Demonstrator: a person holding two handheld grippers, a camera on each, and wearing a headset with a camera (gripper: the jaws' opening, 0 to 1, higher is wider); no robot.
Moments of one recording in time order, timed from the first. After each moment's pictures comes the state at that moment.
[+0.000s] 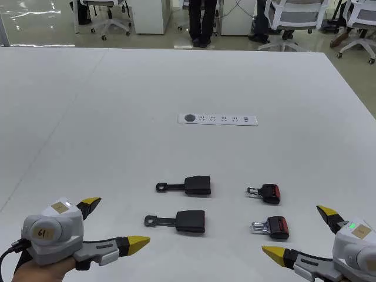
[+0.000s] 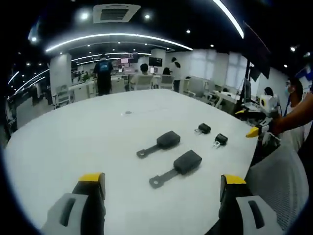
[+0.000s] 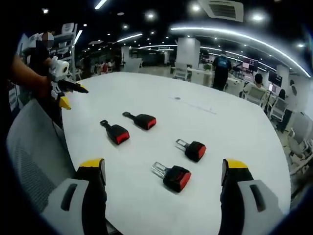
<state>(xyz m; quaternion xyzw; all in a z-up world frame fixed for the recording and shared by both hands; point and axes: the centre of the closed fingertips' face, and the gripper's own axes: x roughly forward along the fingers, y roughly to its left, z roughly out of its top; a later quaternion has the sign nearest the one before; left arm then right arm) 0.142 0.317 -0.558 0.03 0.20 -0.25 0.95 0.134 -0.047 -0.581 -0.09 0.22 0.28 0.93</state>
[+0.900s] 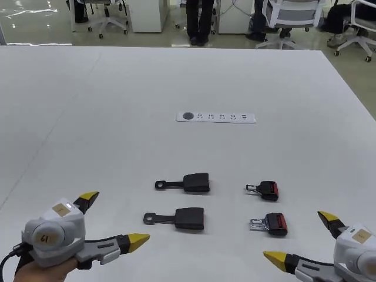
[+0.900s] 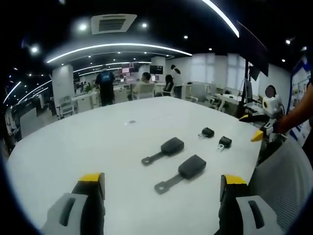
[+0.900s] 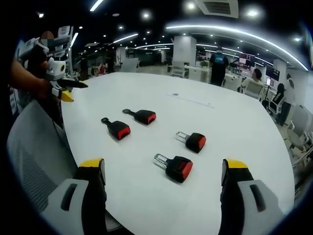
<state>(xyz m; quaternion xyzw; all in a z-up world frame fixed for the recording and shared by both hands) 0.131 0.300 -0.566 0.06 0.22 -0.28 0.93 0.123 -0.049 -0.593 -0.09 0.24 0.28 0.92</state>
